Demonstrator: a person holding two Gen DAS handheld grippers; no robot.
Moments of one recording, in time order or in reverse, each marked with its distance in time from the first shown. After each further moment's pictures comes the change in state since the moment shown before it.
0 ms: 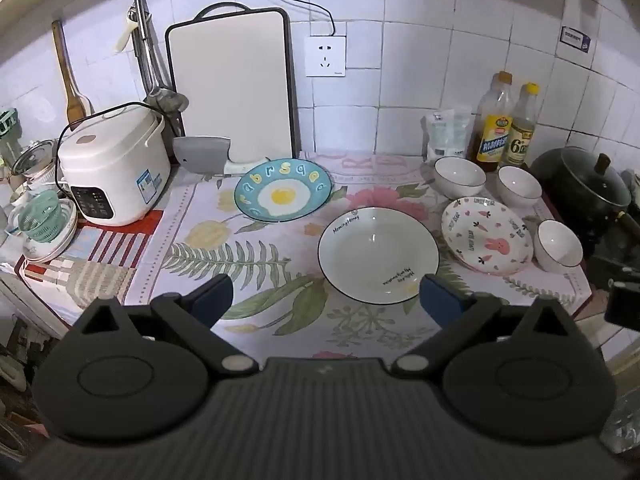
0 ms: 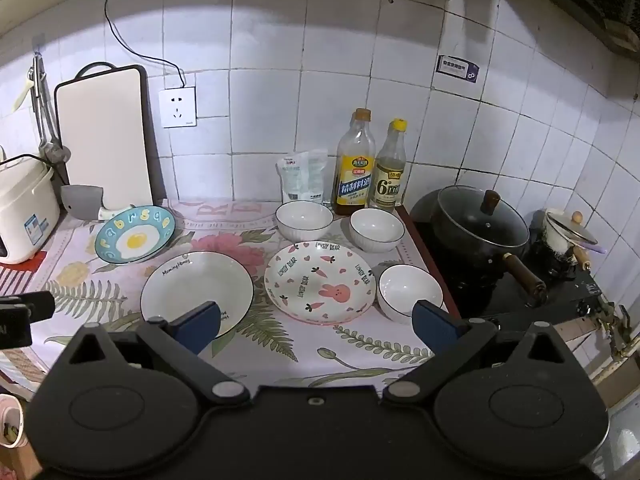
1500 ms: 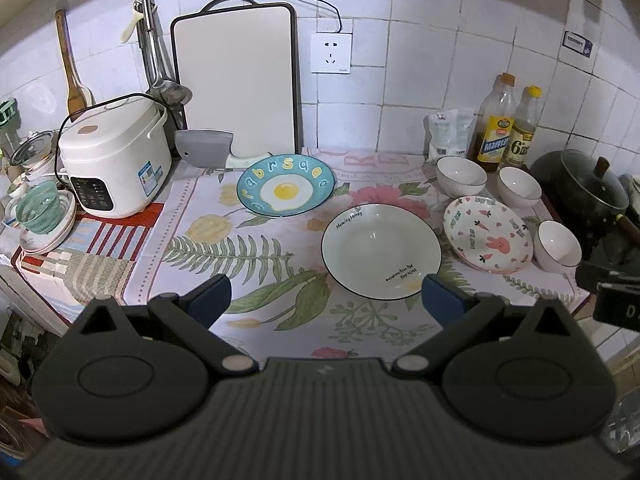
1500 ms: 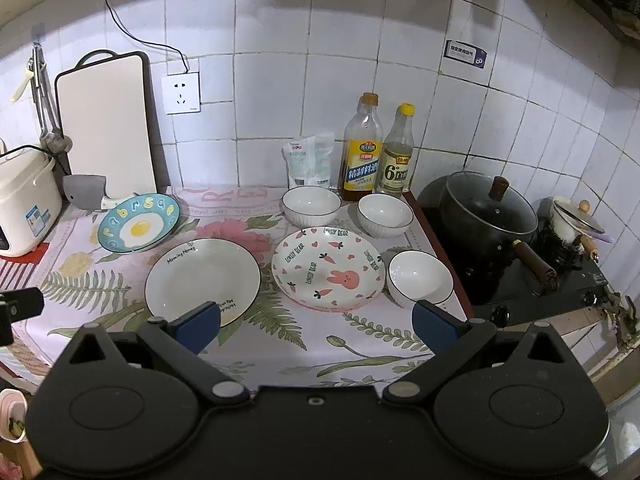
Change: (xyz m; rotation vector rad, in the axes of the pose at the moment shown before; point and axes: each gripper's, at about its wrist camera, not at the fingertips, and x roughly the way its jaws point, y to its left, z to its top) left arm -0.002 0.012 -0.006 -0.017 0.013 -0.014; right arm 0.012 0.006 -0.006 0.005 0.035 0.017
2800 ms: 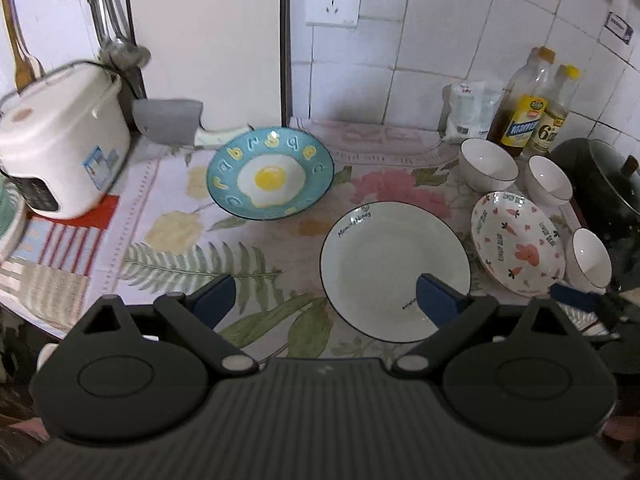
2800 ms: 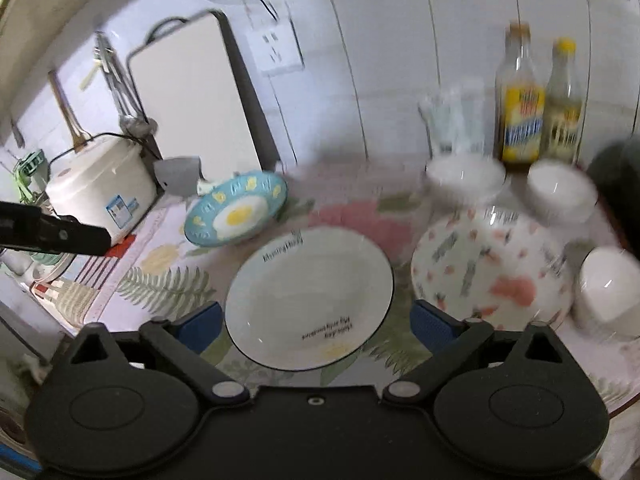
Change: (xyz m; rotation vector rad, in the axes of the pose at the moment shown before) left arm 0.149 0.022 0.061 -0.026 0.162 -0.079; right arm 0.174 0.018 -0.002 0.022 0.075 0.473
